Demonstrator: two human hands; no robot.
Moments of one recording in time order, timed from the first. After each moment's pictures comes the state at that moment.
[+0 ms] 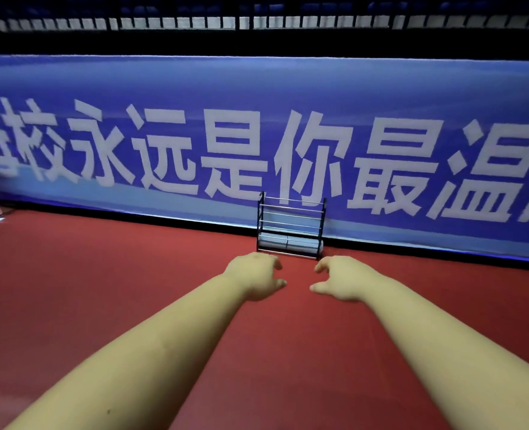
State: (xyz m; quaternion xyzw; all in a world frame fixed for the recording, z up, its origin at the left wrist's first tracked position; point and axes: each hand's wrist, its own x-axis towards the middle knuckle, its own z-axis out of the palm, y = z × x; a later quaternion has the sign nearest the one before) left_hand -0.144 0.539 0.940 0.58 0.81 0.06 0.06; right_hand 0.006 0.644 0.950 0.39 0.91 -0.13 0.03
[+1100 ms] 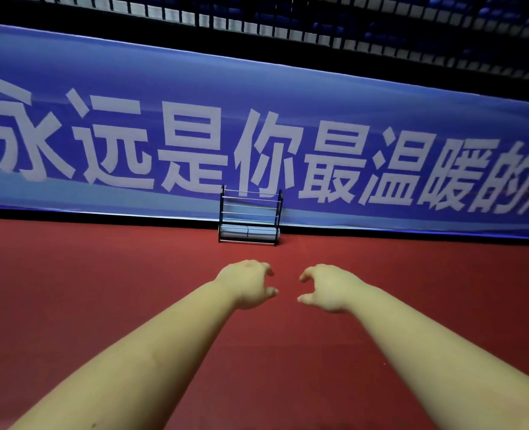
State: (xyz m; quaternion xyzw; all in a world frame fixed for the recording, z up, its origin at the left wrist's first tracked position) left_hand -0.201 0.315 0.929 0.68 0.73 0.08 0.09; right_hand -0.034 0.376 0.950 0.46 0.88 -0.06 0.05
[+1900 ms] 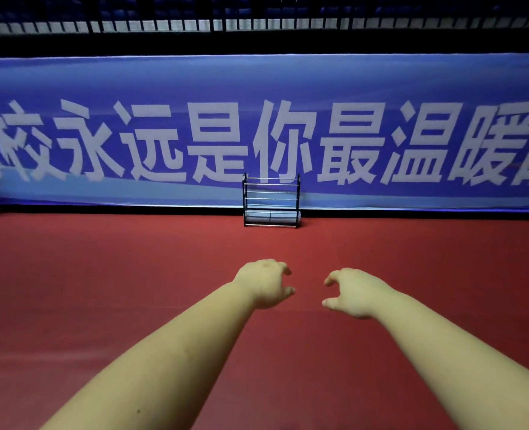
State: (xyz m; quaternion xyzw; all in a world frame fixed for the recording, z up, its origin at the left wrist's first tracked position) left_hand 0.036 0.198 0.911 0.64 0.76 0.04 0.07; right_hand 0.209 0.273 0.915 0.44 0.89 -0.10 0.05
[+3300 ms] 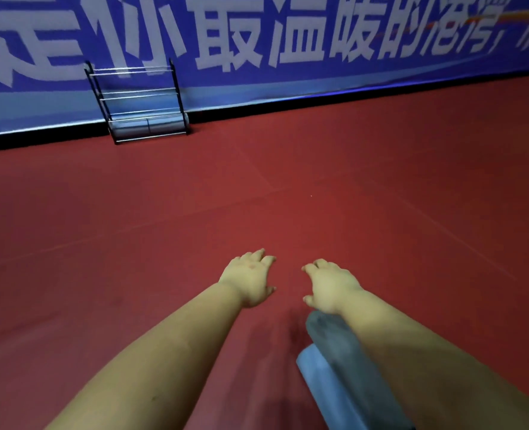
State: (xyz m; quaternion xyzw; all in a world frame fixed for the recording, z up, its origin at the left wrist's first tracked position) left_hand 0.129 0.256 0.369 0.79 0.60 -0.07 0.11; right_hand 0.301 0.257 0.367 0.61 0.78 -0.12 0.11
